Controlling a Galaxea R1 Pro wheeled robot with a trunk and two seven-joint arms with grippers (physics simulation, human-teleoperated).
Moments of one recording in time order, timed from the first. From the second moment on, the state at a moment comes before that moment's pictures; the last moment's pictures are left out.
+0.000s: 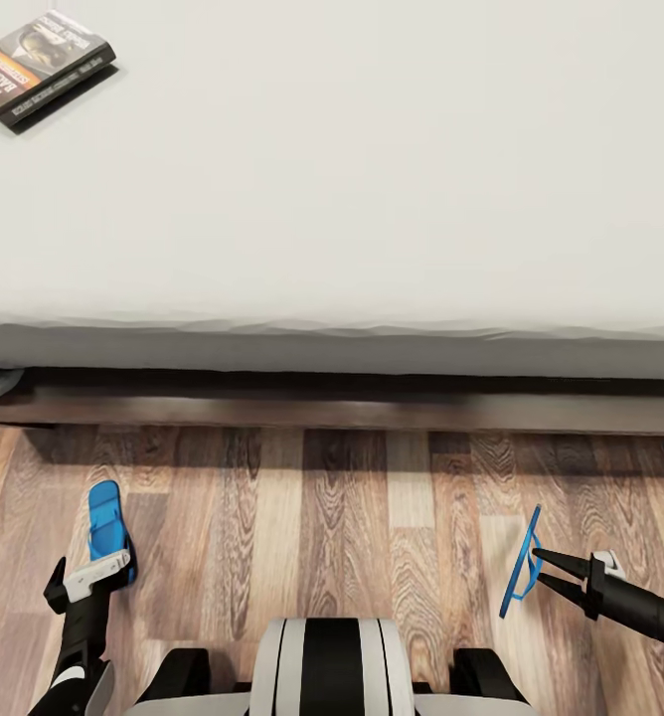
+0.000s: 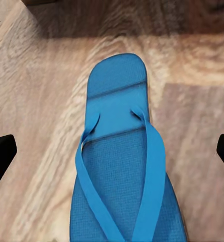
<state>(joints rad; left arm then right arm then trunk) -0.46 0.09 0.61 -0.46 -0.22 -0.82 0.04 -0.47 -0.54 -0.20 -0.55 -0.46 0.85 1.36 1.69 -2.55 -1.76</state>
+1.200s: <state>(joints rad) -0.46 0.24 0.66 -0.46 0.01 -0.44 -0.39 -0.47 -0.54 -0.20 -0.55 -0.46 0.85 1.36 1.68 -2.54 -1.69</state>
